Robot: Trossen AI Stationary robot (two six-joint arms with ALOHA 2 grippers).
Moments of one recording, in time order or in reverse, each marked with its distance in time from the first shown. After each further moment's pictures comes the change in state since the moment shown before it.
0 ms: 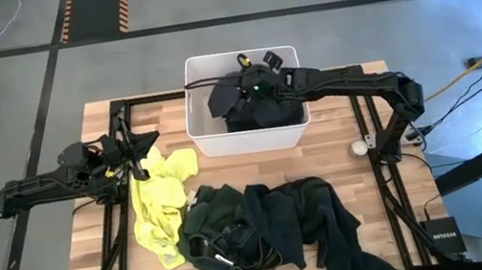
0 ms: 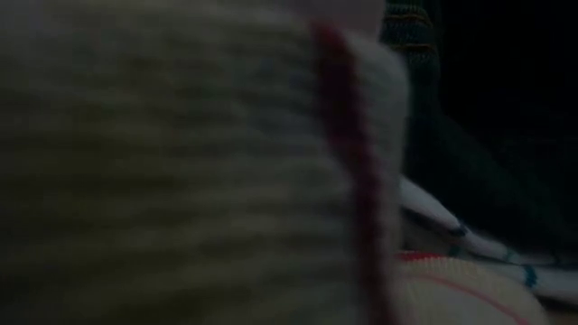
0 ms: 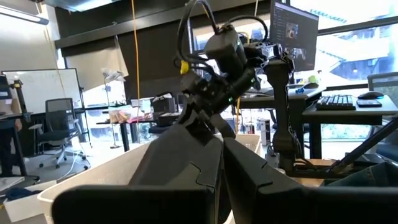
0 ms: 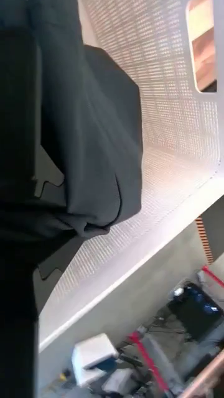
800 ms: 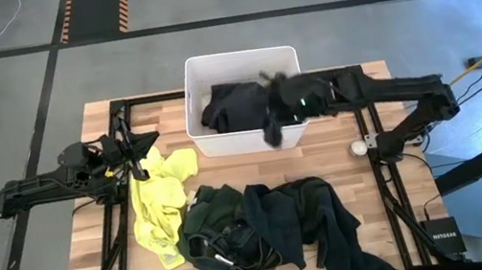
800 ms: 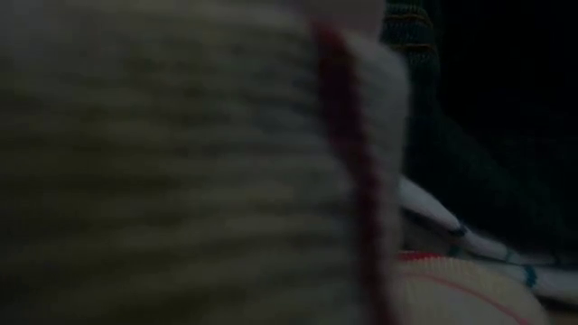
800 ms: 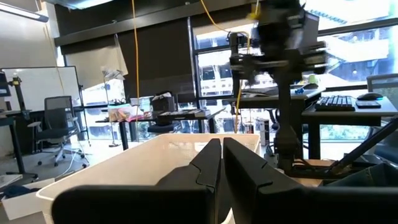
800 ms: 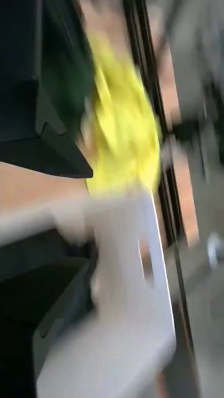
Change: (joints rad) left arm 0.000 0.000 0.000 -0.003 0.000 -0.012; right arm 0.278 -0.261 0.001 -0.095 -0.411 0.151
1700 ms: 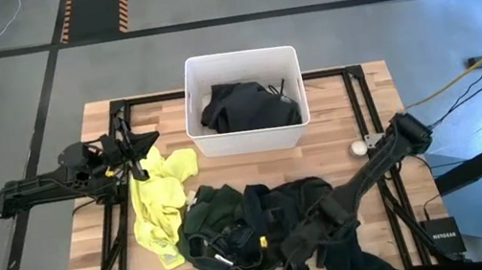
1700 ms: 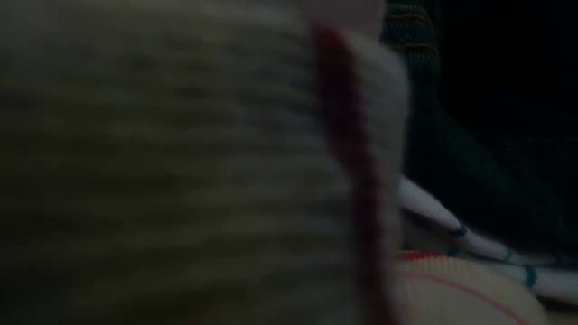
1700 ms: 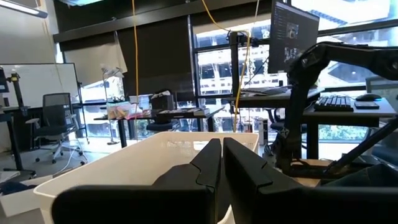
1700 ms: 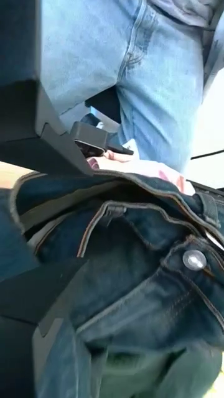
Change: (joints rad) left arm 0.000 0.000 0.000 -0.006 0.000 -0.015; right arm 0.595 0.411 0.000 0.153 -0.061 0.195
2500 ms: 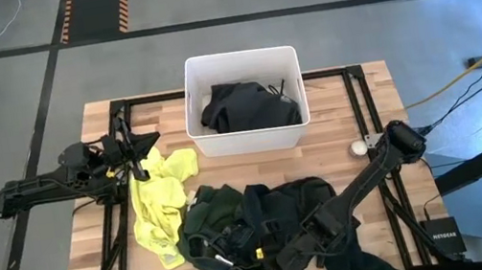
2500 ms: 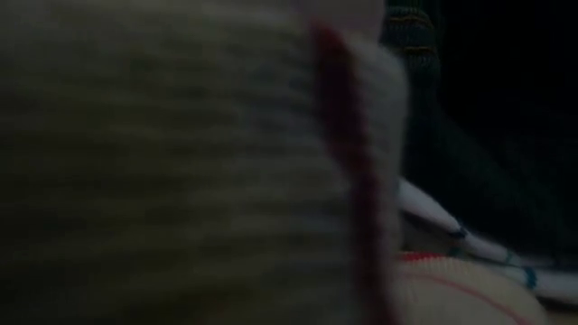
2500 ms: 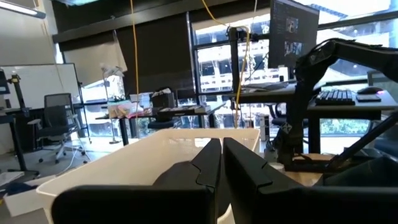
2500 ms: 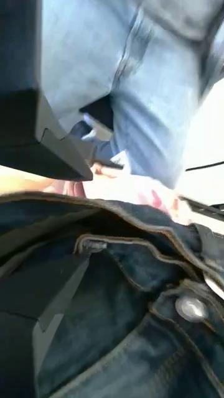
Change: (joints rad) left arm 0.000 0.000 0.000 -0.016 0.000 0.019; right arm 0.018 0.088 0.000 0.123 -0.007 -0.020
